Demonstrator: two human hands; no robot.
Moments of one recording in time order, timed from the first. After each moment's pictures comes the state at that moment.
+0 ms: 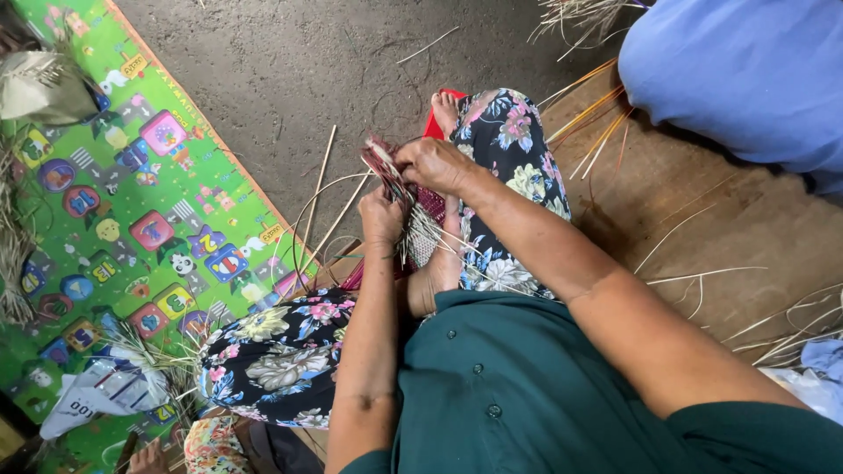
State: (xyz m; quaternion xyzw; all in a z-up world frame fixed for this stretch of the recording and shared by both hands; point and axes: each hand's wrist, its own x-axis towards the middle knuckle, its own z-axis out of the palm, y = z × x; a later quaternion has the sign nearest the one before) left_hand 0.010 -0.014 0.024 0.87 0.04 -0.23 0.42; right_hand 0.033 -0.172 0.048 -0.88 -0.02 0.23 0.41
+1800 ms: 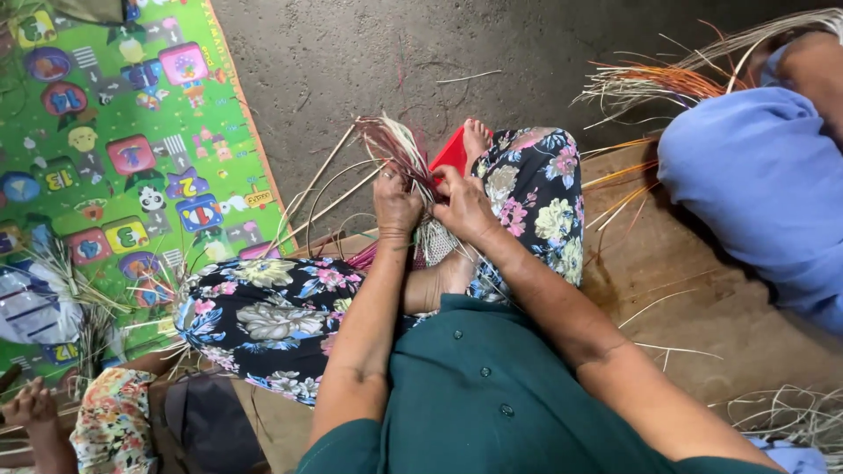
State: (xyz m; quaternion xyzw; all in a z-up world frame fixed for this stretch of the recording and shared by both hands) left_hand 0.005 0.007 -0.006 0.89 -0.04 0.12 0.44; right_hand -0.013 -0.127 0.070 -0.90 0.06 0.23 0.37
